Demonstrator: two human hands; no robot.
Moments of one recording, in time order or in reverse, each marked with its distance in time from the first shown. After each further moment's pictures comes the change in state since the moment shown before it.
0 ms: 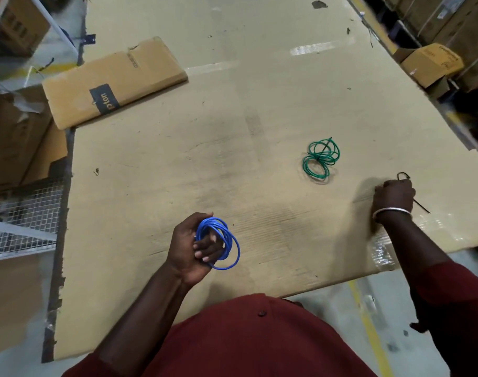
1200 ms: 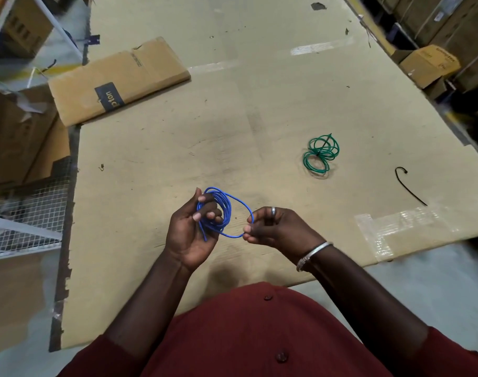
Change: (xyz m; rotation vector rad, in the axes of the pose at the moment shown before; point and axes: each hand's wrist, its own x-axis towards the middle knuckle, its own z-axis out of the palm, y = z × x) left_hand 0.002 0.008 -0.006 -0.272 -0.157 0.109; right_hand -0.260 -0.164 -0.070 1.273 -1.168 -0.025
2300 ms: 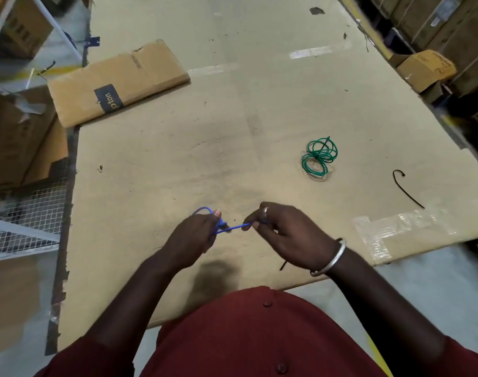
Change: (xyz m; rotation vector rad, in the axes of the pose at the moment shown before) left_hand 0.006 0.007 -0.033 1.571 0.127 0.101; right_hand -0.022 -0.032 -0.004 -1.203 -0.048 -0.585
